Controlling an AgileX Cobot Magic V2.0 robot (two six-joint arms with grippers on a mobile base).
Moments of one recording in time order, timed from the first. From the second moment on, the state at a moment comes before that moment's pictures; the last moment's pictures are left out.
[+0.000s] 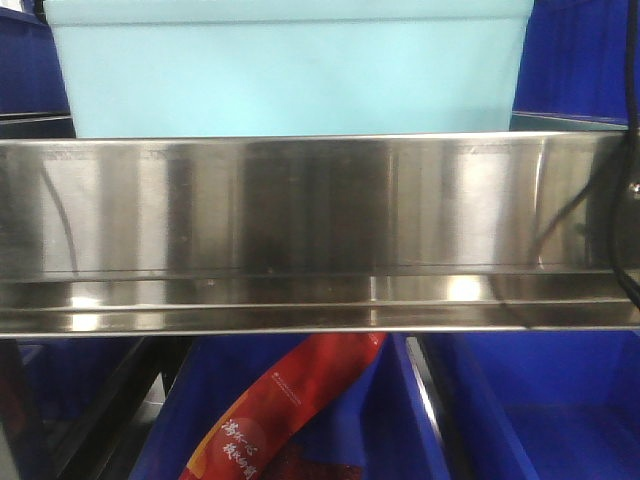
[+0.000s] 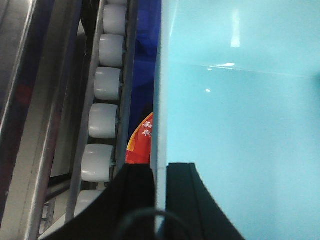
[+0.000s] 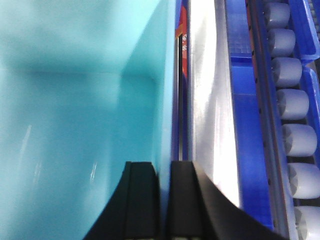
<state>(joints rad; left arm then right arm) -0.29 1.81 -1.71 0.16 0.96 -0.47 0.29 1.85 -1.77 -0.18 1.00 0.38</state>
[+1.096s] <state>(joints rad) -0.51 1.50 -1.72 0.41 1.06 -0.68 0.36 1.47 -1.64 -0.29 1.02 0.49</state>
